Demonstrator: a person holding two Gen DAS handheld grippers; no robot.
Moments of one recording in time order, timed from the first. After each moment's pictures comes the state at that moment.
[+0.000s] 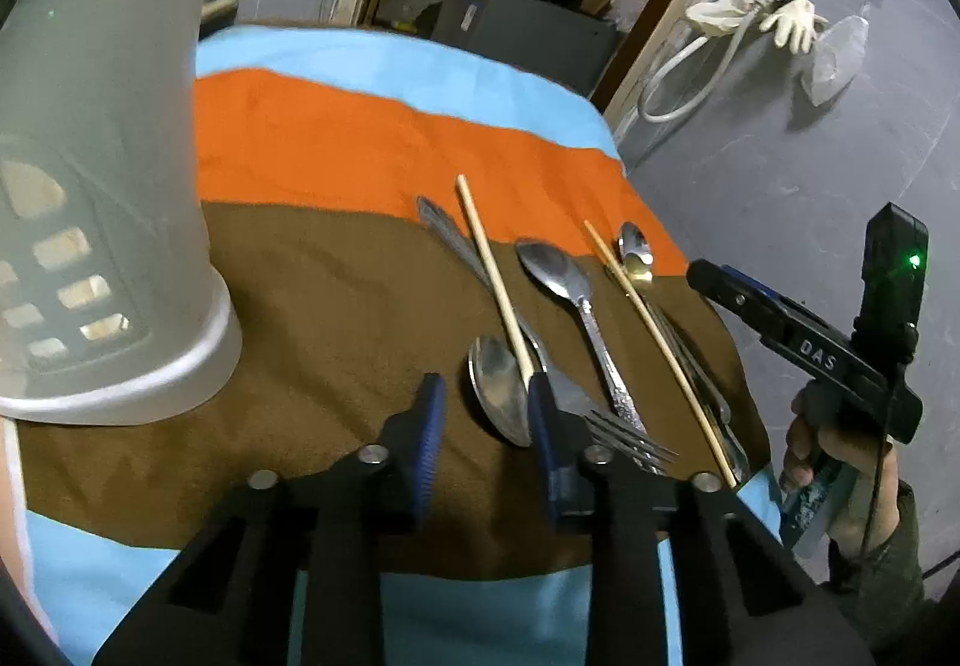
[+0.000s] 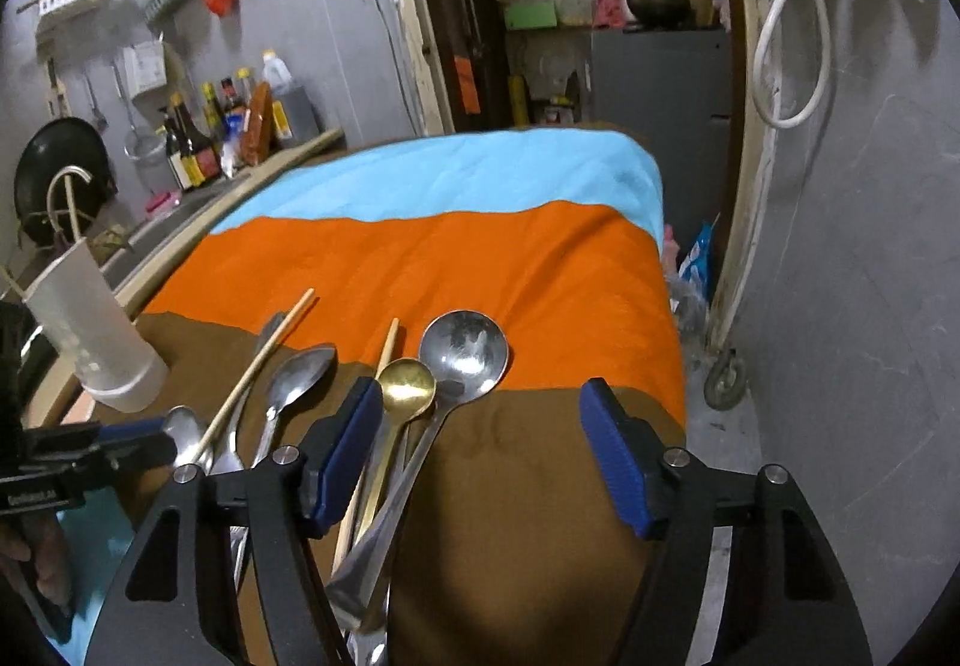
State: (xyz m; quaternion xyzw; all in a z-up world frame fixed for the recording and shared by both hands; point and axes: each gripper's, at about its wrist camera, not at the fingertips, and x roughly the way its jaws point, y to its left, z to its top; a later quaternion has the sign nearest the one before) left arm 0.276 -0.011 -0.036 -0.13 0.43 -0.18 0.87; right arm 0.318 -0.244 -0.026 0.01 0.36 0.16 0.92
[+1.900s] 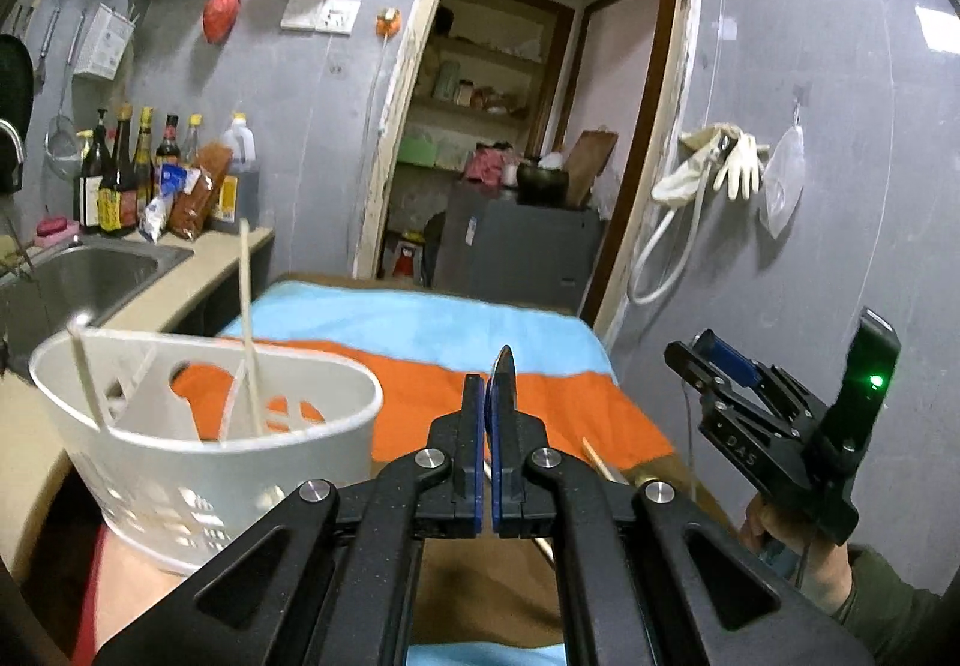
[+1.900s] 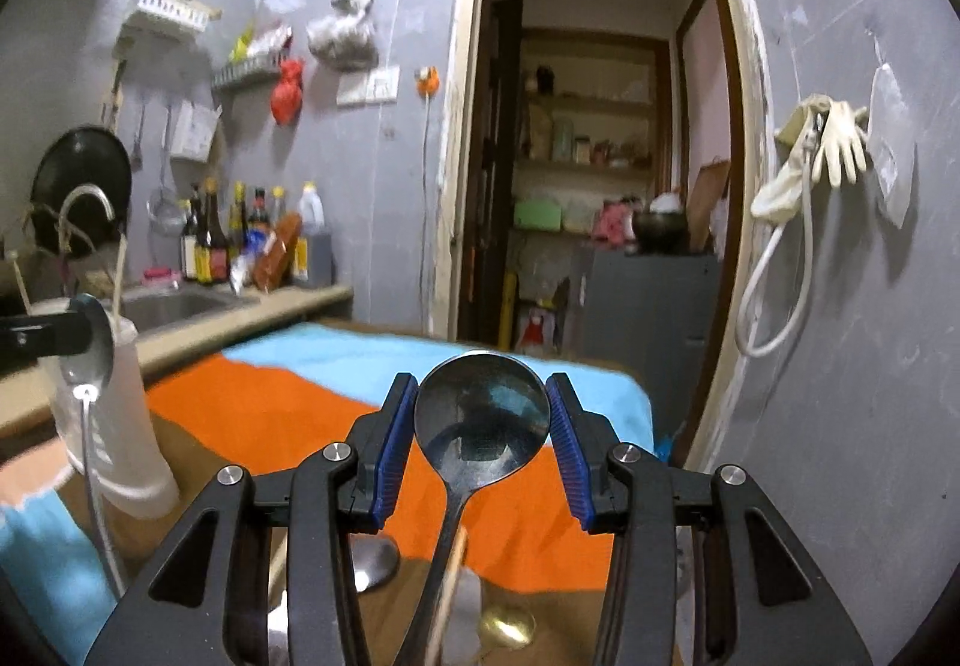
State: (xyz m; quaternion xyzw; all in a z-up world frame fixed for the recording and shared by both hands) left arm 0.215 0.035 0.061 -0.10 0.18 -0.15 0.97; right arm 0.269 -0.182 0.040 -0.06 0.09 0.14 0.98
